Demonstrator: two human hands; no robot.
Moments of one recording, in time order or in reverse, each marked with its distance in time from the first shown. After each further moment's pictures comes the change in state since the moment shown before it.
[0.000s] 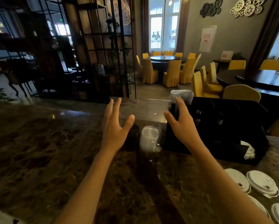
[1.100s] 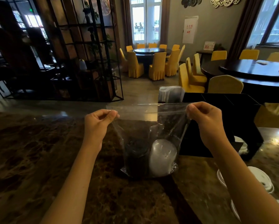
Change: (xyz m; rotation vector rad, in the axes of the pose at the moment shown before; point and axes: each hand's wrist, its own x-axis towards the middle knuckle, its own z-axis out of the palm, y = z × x) left_hand 0.050 -0.009 0.014 -0.587 -0.067 -0.271; right_hand 0.018 0.053 -0.054 0.468 0.230 0.169
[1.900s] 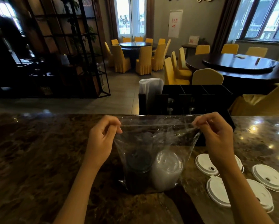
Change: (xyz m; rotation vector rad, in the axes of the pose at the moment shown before) left_hand -0.075 0.006 0.054 0.246 -0.164 0.305; right_hand -0.062 0.023 -0.084 -0.070 0.019 -0.256
